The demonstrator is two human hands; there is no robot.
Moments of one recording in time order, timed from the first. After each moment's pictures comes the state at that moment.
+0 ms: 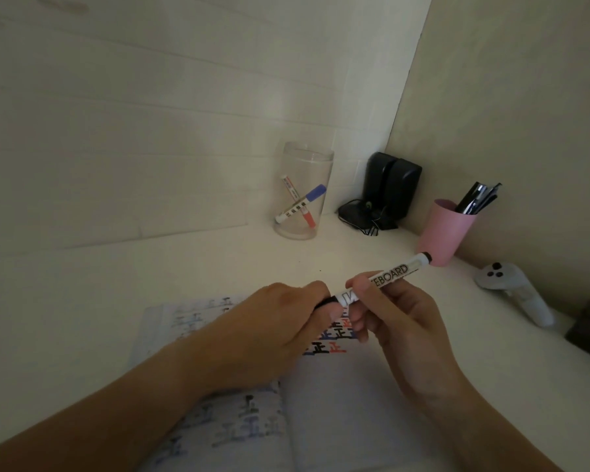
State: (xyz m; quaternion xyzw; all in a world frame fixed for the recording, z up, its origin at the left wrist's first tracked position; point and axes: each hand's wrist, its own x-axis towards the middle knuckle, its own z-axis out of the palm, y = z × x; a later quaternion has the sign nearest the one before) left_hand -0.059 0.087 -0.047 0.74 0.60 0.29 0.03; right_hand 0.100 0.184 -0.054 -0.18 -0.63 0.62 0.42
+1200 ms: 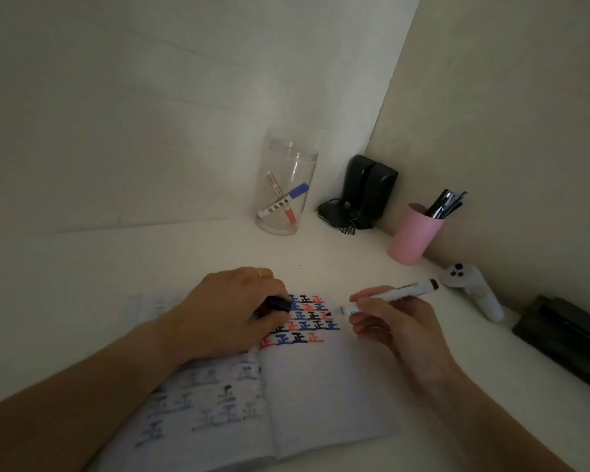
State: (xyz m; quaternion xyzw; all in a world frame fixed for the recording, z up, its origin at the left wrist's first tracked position) left_hand -0.097 0.095 -0.070 0.72 0.65 0.24 -0.04; right_hand 0.133 0.194 -0.053 -0.36 -0.63 0.56 0.39
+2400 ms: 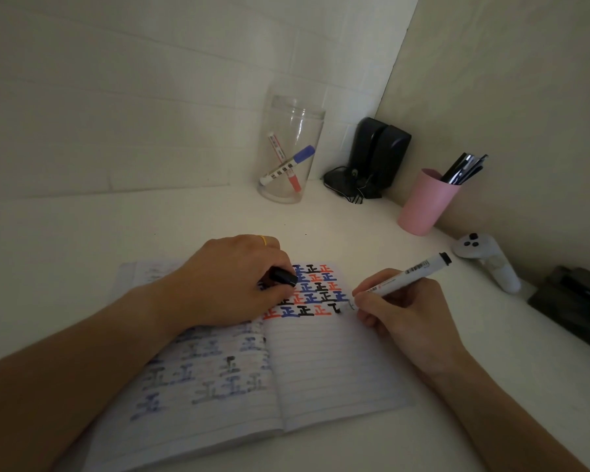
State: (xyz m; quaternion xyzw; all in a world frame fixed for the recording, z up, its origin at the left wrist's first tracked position) left_hand -0.097 0.100 -0.071 0.72 0.66 0.21 -0.03; right_hand 0.134 0.190 -0.070 -0.36 -0.74 0.43 0.36
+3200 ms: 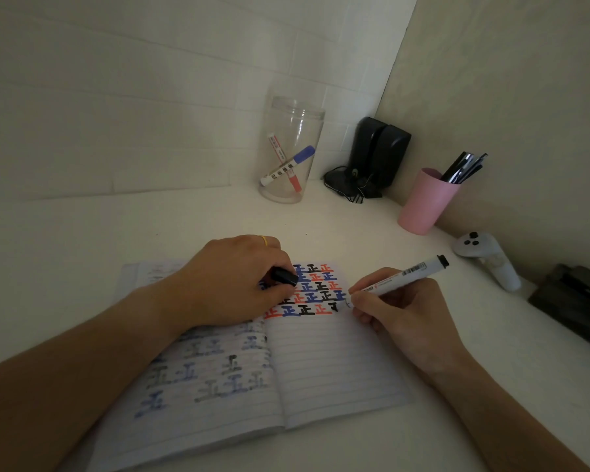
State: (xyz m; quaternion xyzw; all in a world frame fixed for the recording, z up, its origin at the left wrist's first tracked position) left_hand -0.099 0.101 -0.073 0.72 0.66 0.21 -0.03; right_hand 0.134 0.190 -0.069 -0.33 -0.76 0.44 0.35
